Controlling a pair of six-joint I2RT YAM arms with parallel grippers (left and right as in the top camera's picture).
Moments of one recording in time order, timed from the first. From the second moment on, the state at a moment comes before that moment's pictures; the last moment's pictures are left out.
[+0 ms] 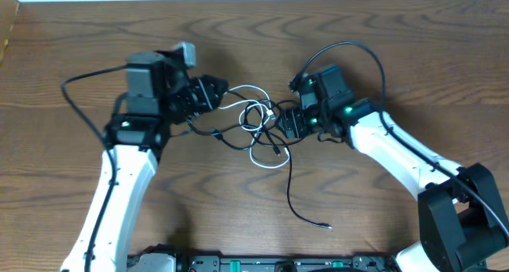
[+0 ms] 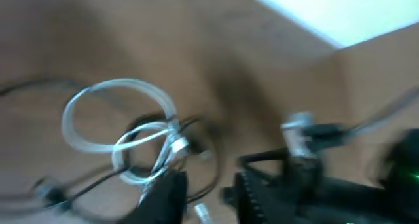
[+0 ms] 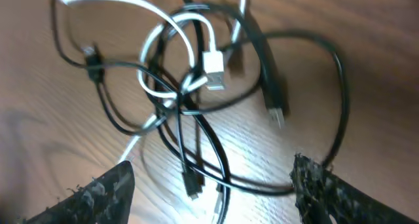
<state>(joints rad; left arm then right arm) -0.11 1.32 1.05 -0.50 0.49 -0.49 0.48 1.71 1.09 -0.43 -0.29 0.25</state>
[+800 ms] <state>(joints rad) -0.29 1.90 1.05 -0.25 0.31 -0.36 0.39 1.71 1.09 -0.61 -0.03 0.39</state>
